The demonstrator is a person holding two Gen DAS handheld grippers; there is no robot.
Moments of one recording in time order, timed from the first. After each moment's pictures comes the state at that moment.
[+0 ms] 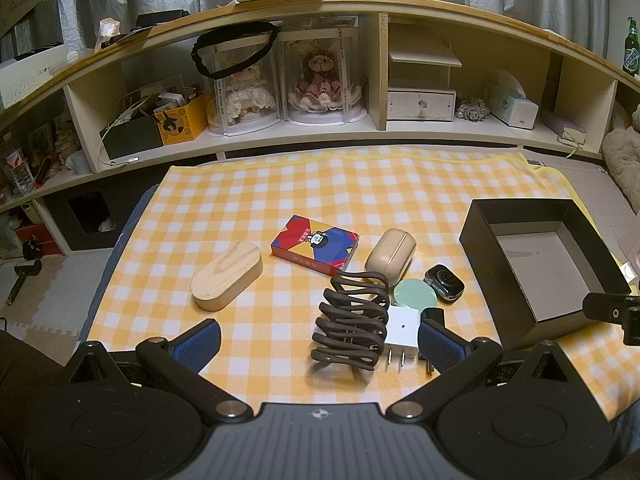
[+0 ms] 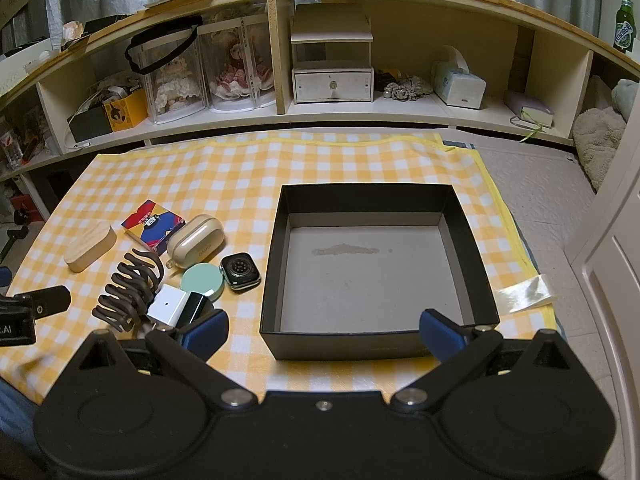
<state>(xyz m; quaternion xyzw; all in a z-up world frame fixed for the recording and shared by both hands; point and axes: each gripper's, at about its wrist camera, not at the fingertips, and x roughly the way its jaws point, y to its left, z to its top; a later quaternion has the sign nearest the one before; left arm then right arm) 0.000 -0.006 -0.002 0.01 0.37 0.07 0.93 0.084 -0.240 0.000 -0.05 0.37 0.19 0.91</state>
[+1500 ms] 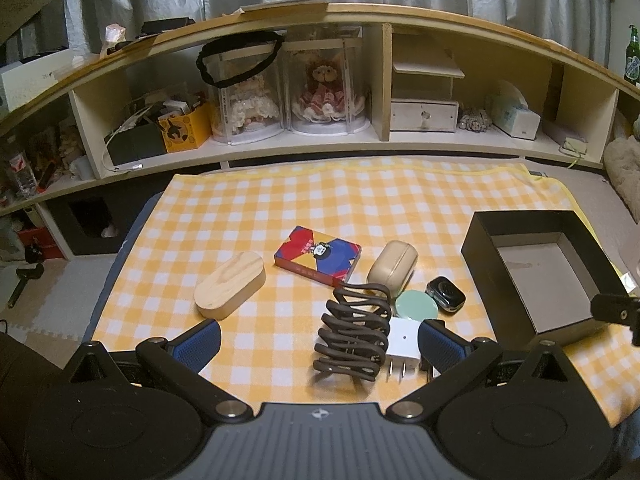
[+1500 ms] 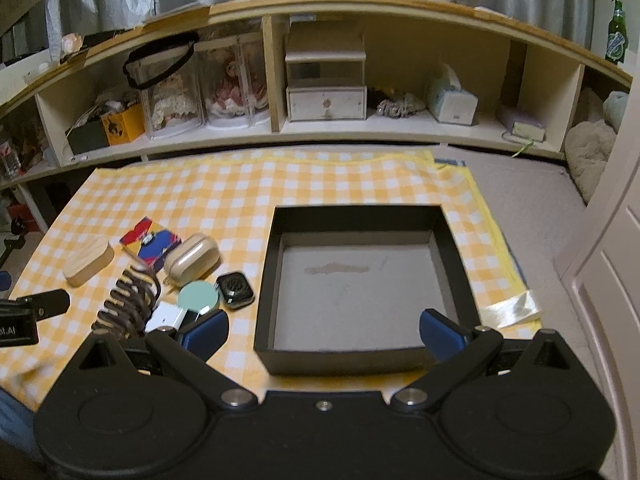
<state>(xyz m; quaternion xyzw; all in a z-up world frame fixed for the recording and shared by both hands) 0.008 -0.007 0.006 -0.01 0.35 0.14 0.93 0.085 -0.247 0.017 -0.05 0.34 0.18 0.92</state>
